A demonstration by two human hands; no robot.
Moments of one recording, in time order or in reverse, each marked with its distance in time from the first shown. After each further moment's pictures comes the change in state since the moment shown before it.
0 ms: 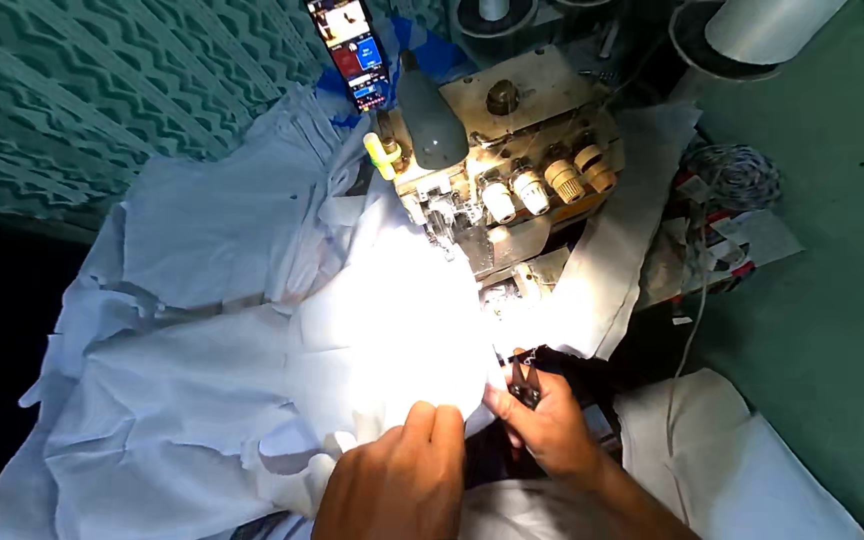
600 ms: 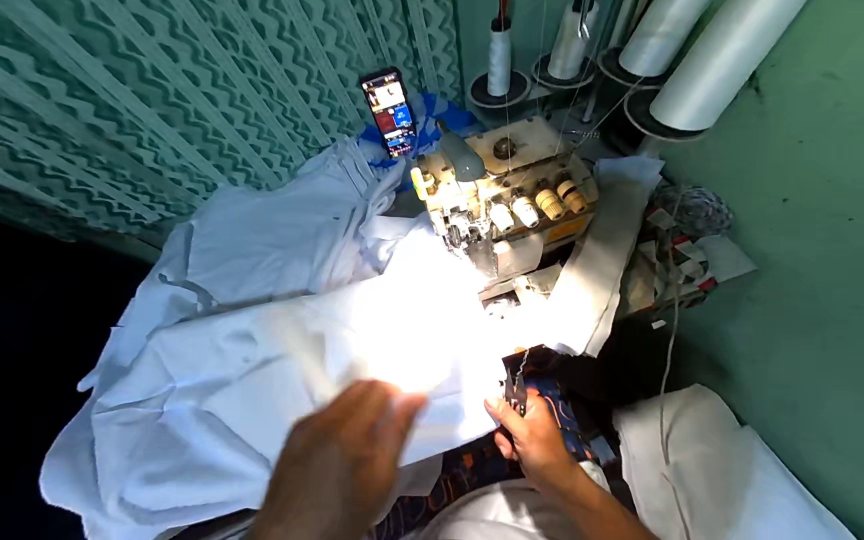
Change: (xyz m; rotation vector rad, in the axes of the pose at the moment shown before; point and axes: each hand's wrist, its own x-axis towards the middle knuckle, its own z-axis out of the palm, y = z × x) left_hand -0.048 -0.048 -0.002 -0.268 0.315 -0.146; right_hand -0.031 0.036 0.019 0.218 0.116 0.250
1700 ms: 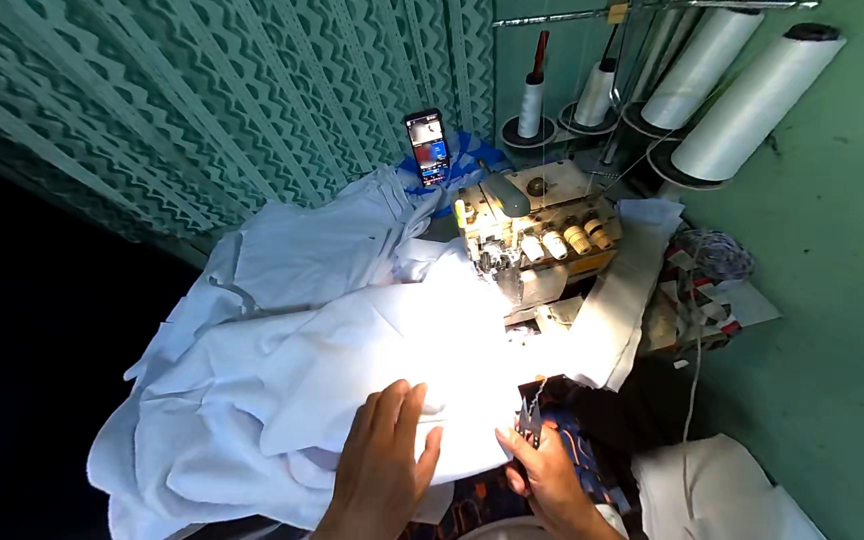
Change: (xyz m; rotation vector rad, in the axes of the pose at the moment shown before) left_hand -0.033 -0.037 0.063 0.127 0.138 0.011; right_hand -0.005 0.001 0.014 0.068 -0.006 0.012
